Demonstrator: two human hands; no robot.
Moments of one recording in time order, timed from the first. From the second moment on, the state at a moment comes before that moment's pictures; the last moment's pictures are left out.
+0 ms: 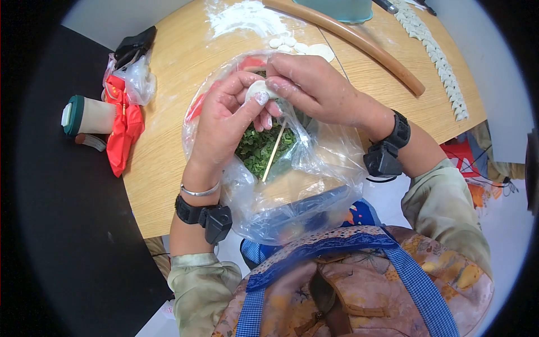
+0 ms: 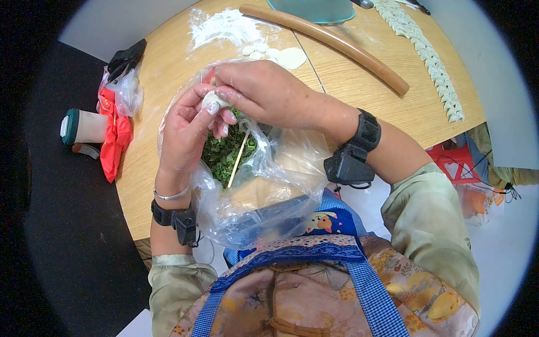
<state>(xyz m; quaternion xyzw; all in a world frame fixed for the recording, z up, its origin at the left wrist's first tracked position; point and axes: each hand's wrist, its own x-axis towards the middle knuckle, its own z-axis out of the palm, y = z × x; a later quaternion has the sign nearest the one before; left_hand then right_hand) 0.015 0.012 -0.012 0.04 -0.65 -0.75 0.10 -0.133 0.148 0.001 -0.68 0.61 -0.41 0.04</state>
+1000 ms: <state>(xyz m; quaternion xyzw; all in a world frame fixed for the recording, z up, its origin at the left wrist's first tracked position) 0.011 0.022 -0.016 0.07 -0.67 -0.70 0.24 -0.126 0.150 0.007 -0.59 0.62 -0.49 0.17</state>
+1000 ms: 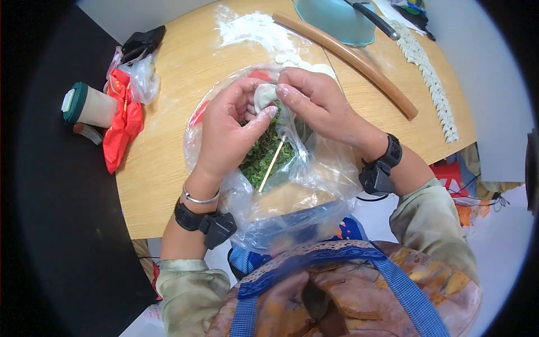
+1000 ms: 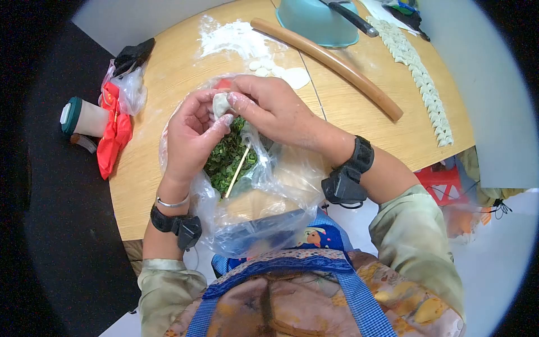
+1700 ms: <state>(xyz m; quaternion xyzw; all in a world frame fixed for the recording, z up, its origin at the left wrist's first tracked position) 0.013 0.020 -0.019 0.10 -0.77 -0.54 0.32 -0.123 0.146 -0.001 -0.62 0.64 -0.45 0.07</state>
